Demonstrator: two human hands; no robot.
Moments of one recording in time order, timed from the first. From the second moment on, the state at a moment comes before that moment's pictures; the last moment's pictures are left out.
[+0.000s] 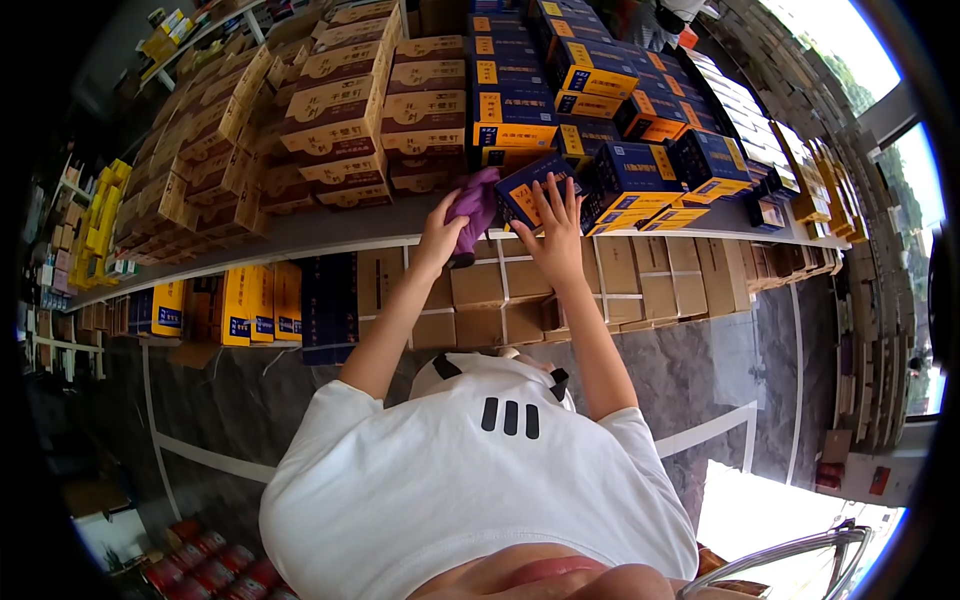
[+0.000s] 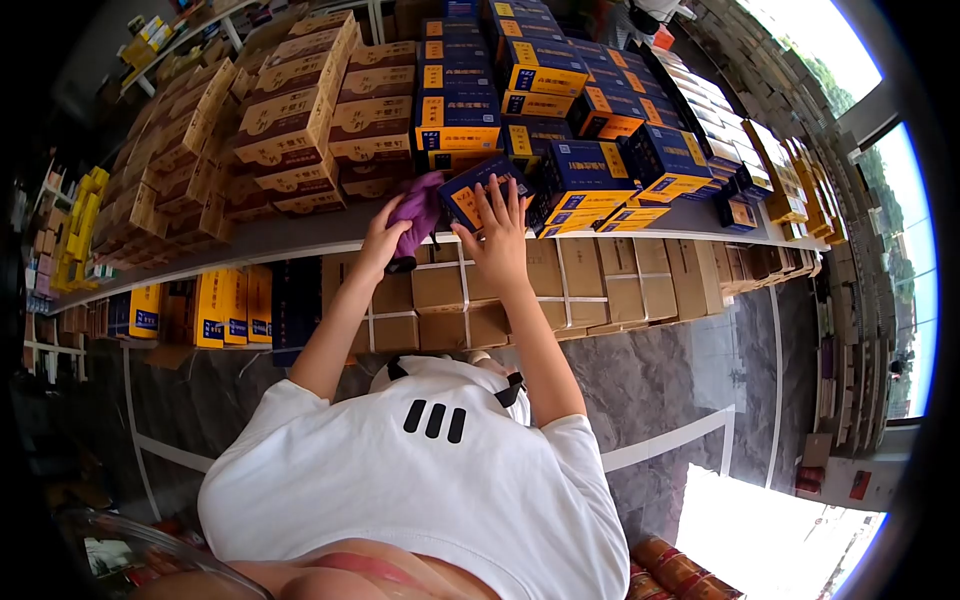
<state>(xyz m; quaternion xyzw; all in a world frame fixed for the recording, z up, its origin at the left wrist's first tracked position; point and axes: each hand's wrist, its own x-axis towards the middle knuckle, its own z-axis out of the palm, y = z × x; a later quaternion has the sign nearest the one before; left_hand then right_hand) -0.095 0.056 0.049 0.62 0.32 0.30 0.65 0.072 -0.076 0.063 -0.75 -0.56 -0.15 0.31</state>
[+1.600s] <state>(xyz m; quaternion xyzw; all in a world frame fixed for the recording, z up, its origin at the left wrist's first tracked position) -0.048 0.006 0.020 0.54 0.42 0.35 0.64 0.032 -0.195 0.068 -0.39 -0.04 0.35 0.85</state>
